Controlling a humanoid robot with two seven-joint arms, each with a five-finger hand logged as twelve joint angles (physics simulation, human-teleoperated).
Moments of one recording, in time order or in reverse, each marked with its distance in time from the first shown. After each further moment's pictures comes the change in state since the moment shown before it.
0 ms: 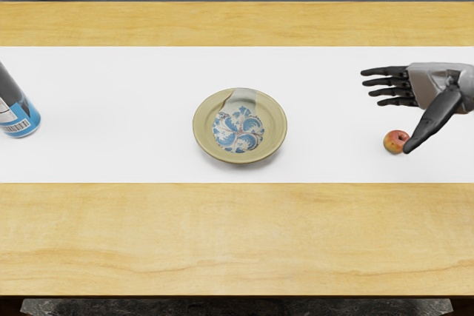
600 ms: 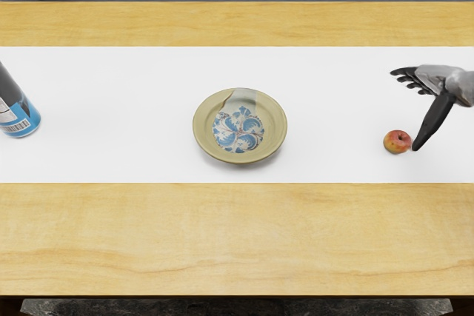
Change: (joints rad) left arm 0.000 0.000 0.000 0.000 0.000 0.000 0.000; right arm 0.004 0.118 -0.020 0.069 -0.546 -0.363 -0.236
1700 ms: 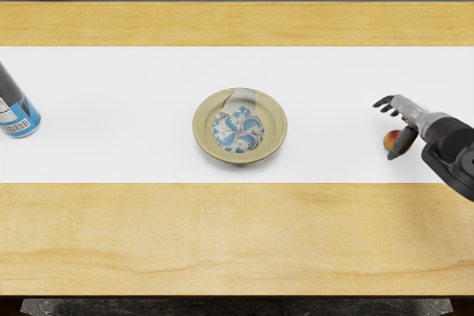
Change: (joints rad) left arm 0.000 0.000 0.000 0.000 0.000 0.000 0.000; right arm -0.193 0.215 -0.043 -0.026 -0.422 -0.318 -0.037
